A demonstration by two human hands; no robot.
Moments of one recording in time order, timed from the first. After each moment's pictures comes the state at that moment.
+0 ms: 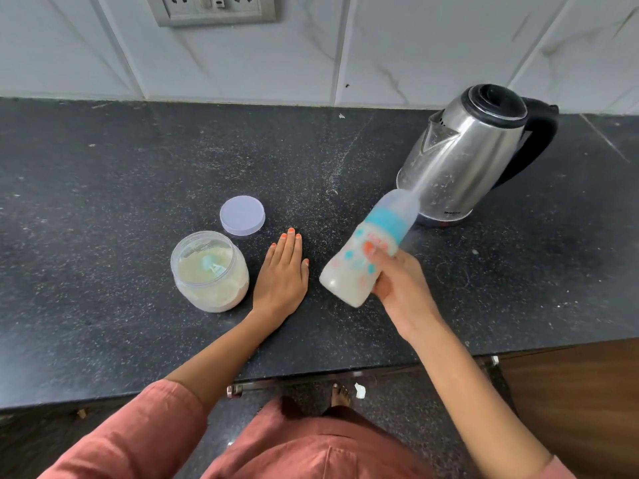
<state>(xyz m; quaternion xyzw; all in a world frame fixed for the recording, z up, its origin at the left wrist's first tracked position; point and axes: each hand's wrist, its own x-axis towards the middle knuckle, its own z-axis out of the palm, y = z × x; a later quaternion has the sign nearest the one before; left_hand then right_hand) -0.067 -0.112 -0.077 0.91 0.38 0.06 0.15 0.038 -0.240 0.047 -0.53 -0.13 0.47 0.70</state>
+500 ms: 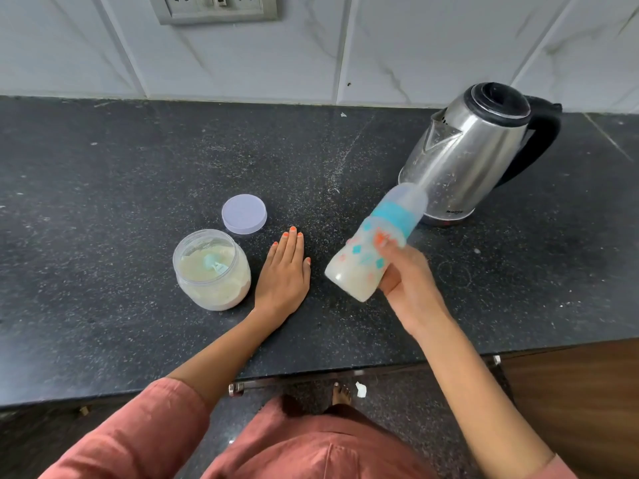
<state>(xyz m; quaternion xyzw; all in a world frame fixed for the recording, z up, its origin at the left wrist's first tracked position) -0.068 -0.112 -0.076 0.91 0.38 0.05 0.15 0.043 -0.238 0.046 -0.49 -0.13 0.49 0.71</state>
